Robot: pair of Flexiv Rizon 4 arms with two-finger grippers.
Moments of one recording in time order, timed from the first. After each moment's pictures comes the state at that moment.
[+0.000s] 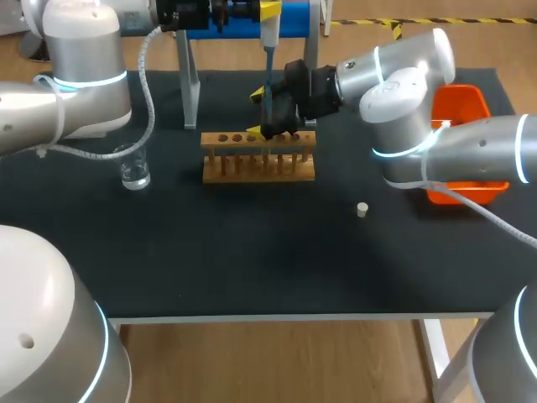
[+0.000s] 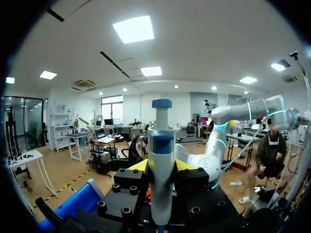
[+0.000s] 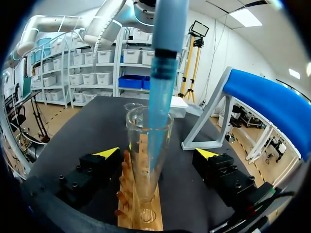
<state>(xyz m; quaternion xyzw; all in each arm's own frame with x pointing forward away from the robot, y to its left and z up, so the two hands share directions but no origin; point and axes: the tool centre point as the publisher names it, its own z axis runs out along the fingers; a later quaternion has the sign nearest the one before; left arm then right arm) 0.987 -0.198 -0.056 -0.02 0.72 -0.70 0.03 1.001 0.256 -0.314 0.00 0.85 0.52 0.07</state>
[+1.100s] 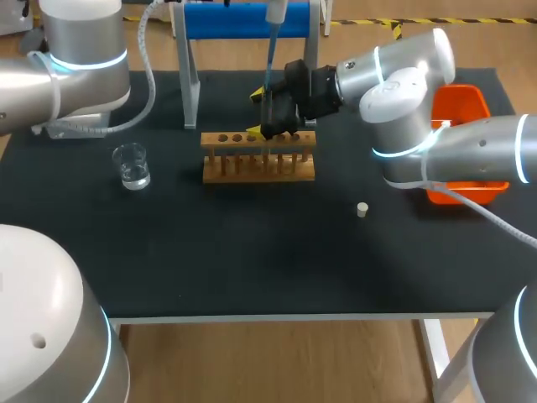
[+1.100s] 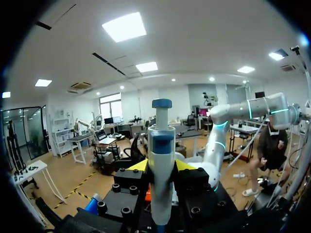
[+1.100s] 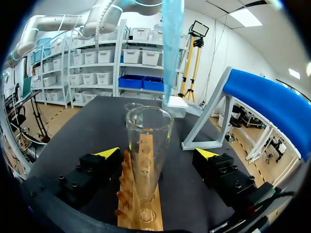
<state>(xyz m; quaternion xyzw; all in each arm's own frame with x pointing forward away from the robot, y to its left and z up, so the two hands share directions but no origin) 0.971 -0.213 -0.006 0.01 0.74 -0.67 0.06 1.001 0.256 -0.314 0.00 0.85 0.52 0.07</state>
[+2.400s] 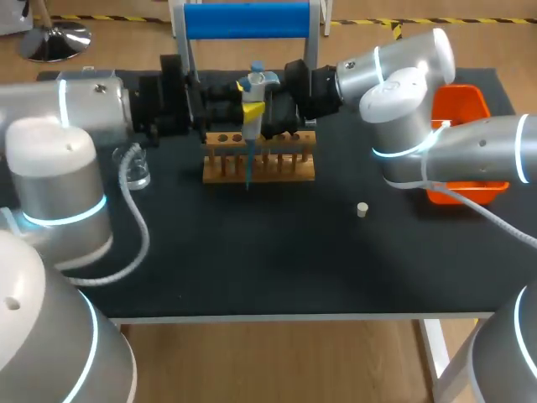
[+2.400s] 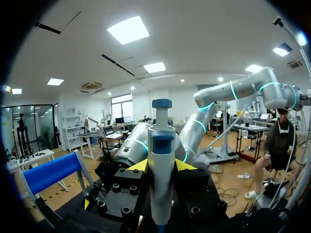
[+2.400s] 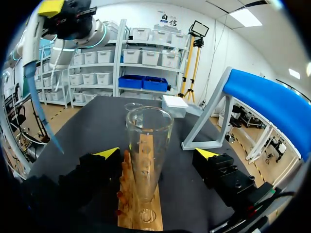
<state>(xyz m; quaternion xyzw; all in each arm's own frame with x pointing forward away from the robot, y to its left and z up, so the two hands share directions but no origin) 0.827 -0.171 -0.128 -0.04 0.72 -0.68 0.10 1.001 0.256 -0.314 0.00 0.85 0.52 0.07</state>
